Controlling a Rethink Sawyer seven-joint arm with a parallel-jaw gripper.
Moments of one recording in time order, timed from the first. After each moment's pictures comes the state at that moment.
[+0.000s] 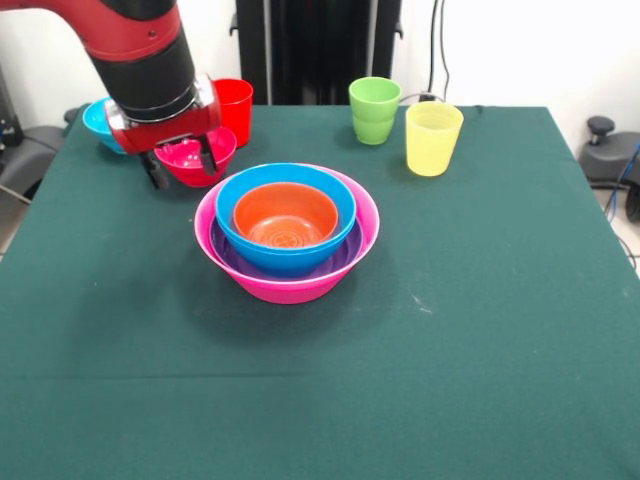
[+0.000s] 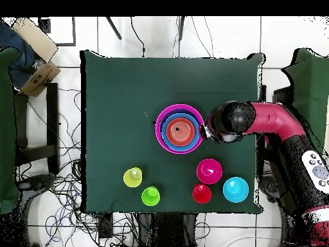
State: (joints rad) arm -0.91 -0.51 0.69 1.48 -0.65 1.11 1.43
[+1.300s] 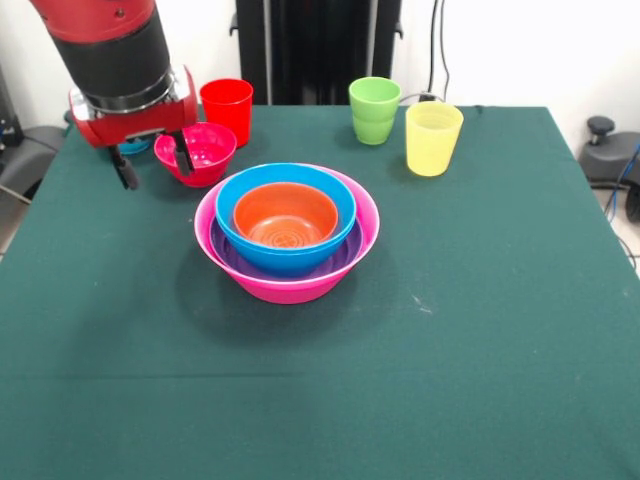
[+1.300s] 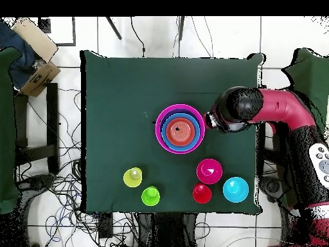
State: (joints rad) arm -0.87 -0.54 0.69 1.39 -0.64 1.18 1.43
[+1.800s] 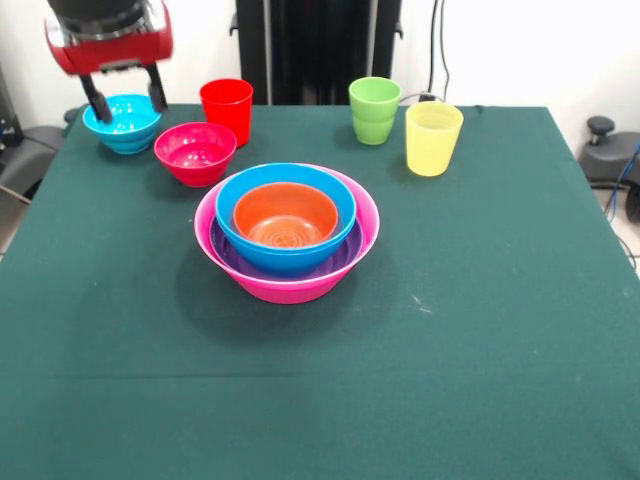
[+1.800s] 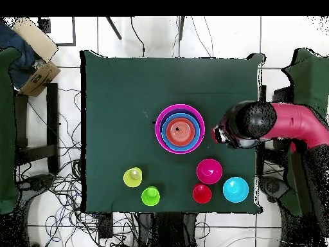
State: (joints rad) arm -0.95 -0.69 0.69 1.56 -0.63 1.18 1.43
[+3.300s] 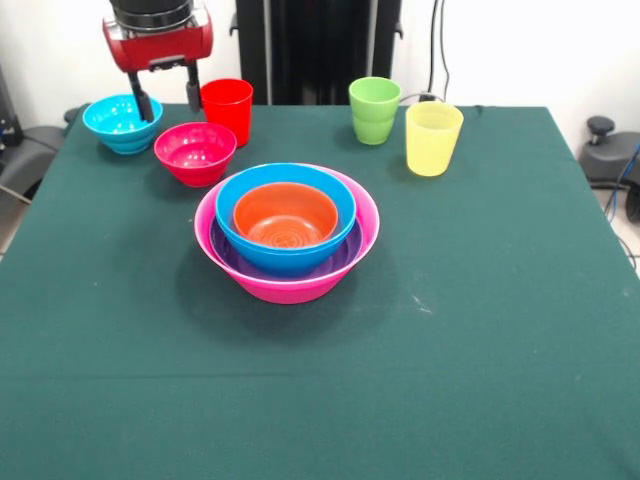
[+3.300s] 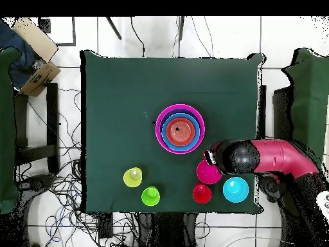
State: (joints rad) arm -0.99 -0.76 0.64 1.84 -0.67 0.82 1.43
